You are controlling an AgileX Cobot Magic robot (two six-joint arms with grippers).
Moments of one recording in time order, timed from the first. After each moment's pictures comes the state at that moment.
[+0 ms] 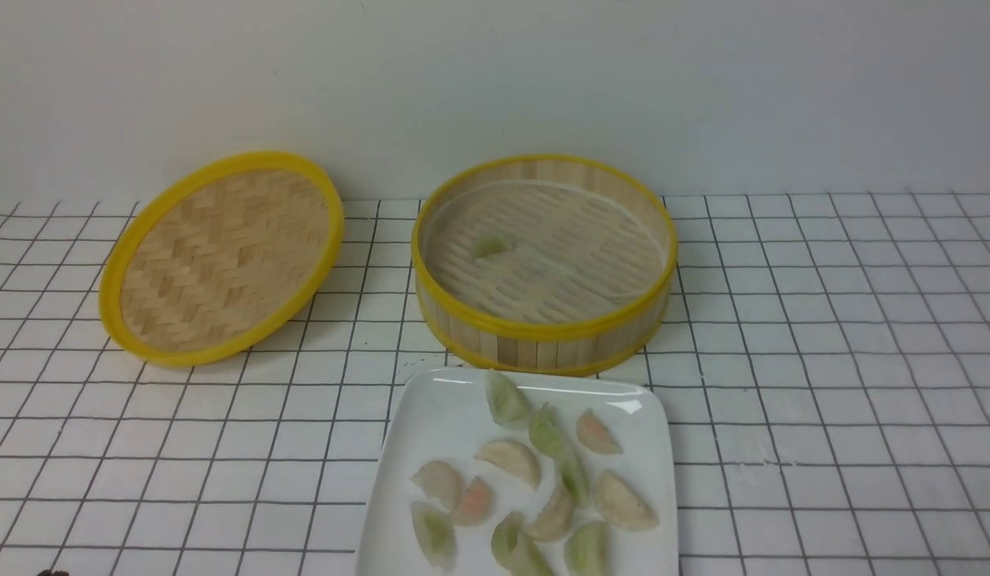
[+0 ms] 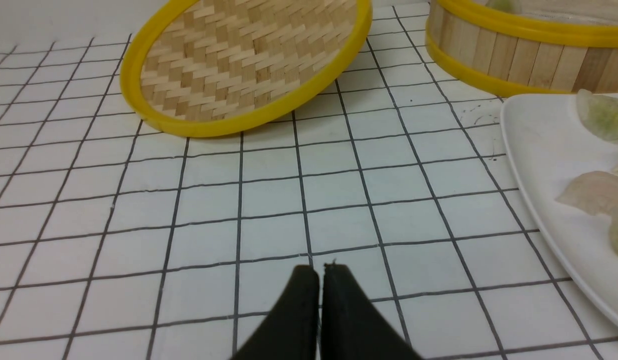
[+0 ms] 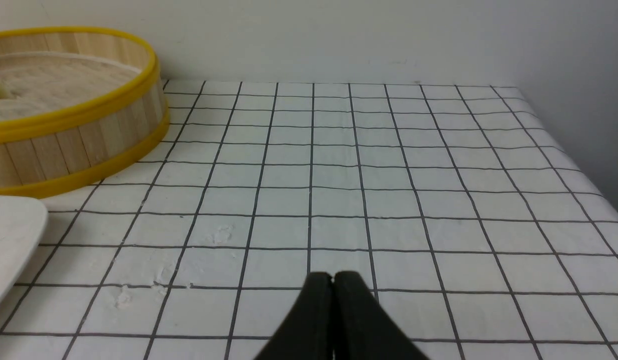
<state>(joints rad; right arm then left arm) -0.01 -0.01 0.02 -0.12 0.40 0.13 -0.10 -0.01 0.03 -0.05 0.38 0.04</state>
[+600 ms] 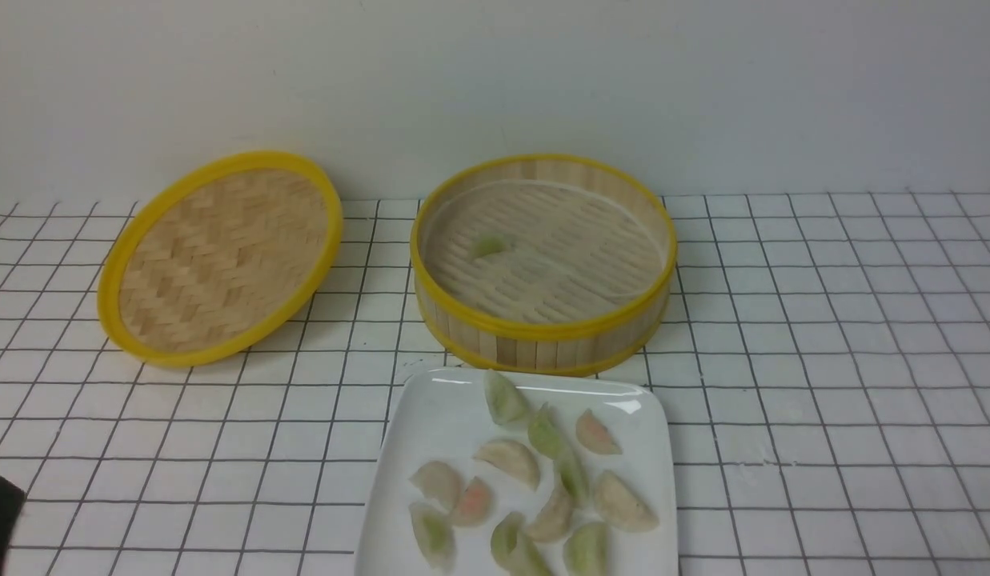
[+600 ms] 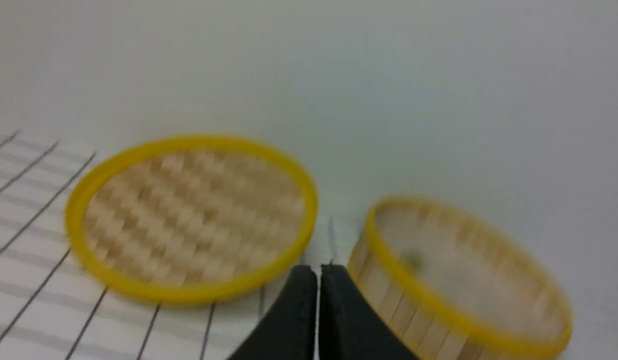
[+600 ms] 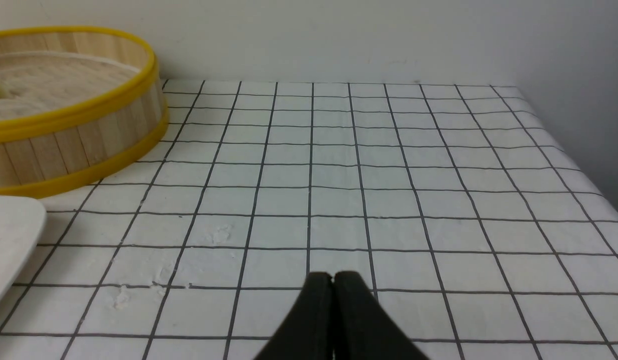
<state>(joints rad) -0.01 -0.01 0.02 -0.12 0.40 0.13 -0.10 -0.01 0.03 -0.33 -0.10 -0.14</state>
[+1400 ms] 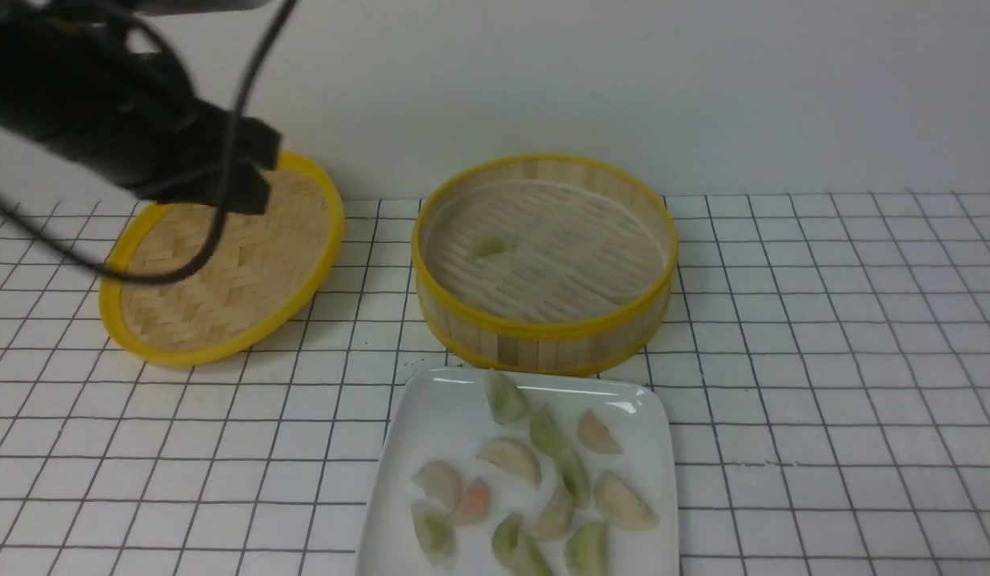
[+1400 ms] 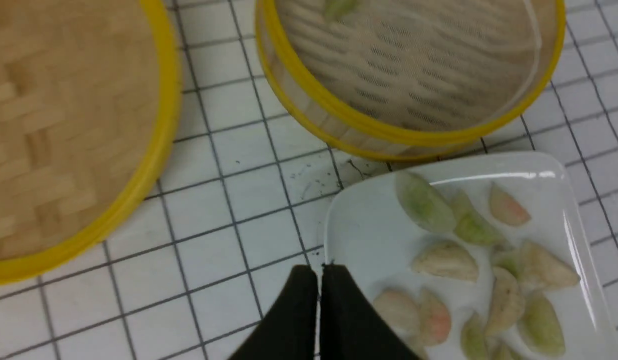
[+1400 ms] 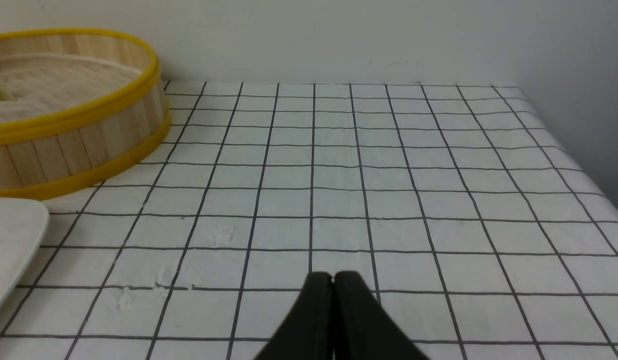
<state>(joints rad) -0.01 -0.01 0.02 -0.12 0.39 0.14 -0.13 1.63 -1.56 -0.37 1.11 0.25</state>
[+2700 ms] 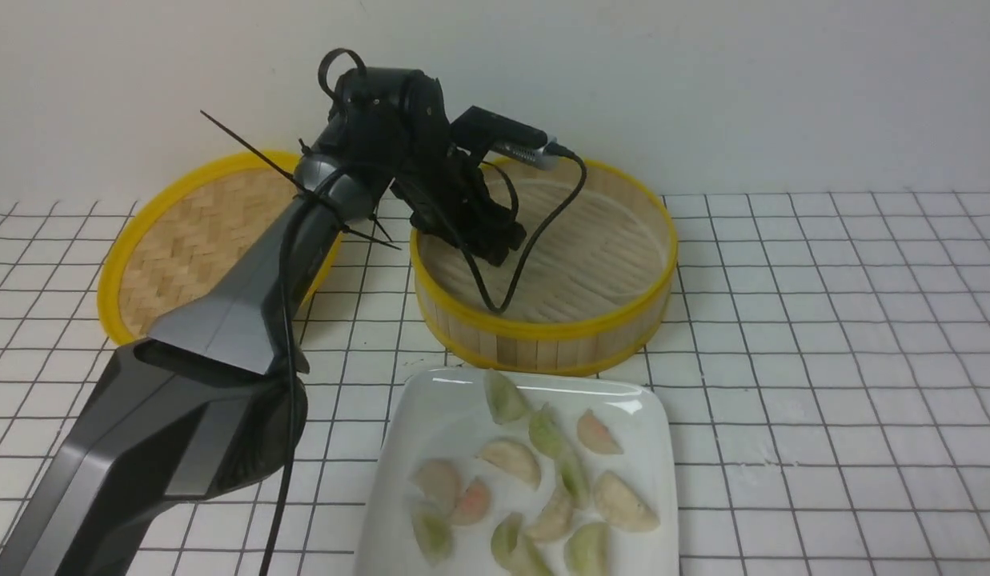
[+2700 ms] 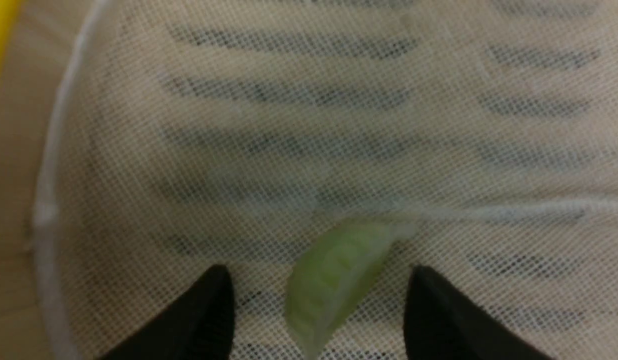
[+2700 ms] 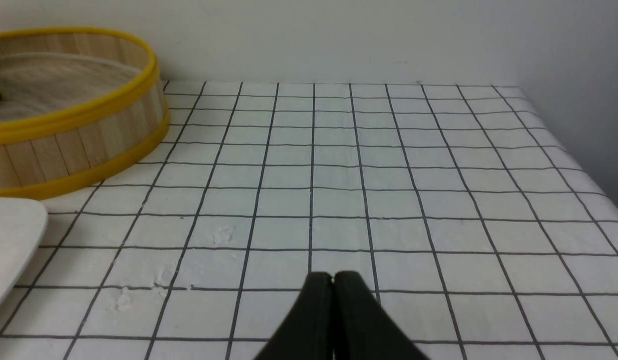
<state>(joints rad) -0.01 -0.01 0.02 -0.12 0.39 0.14 -0.34 2.79 -2.85 -0.17 1.24 0.25</state>
